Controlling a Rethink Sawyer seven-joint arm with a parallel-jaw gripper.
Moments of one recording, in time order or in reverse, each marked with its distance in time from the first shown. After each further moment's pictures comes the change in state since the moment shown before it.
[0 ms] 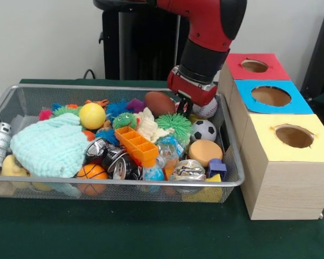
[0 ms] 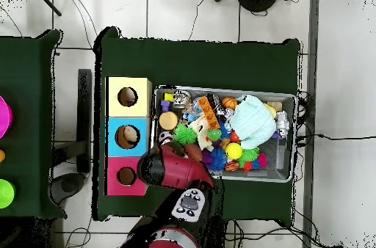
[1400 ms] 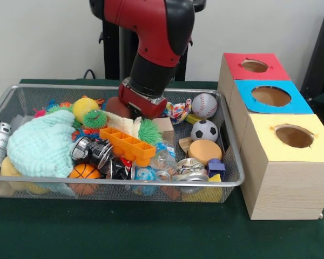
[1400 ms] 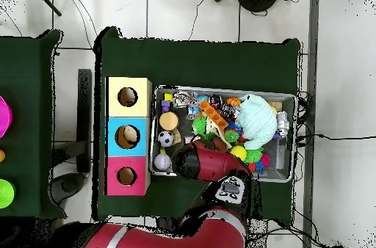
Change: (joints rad) arm -0.177 0.068 -0.008 -0.101 -0.222 -0.017 0.000
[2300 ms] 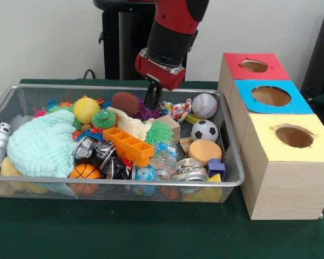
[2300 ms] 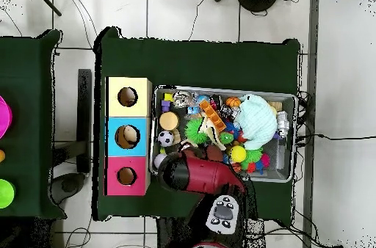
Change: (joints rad) arm 0.041 -0.170 0.024 0.116 -0.007 0.101 0.000
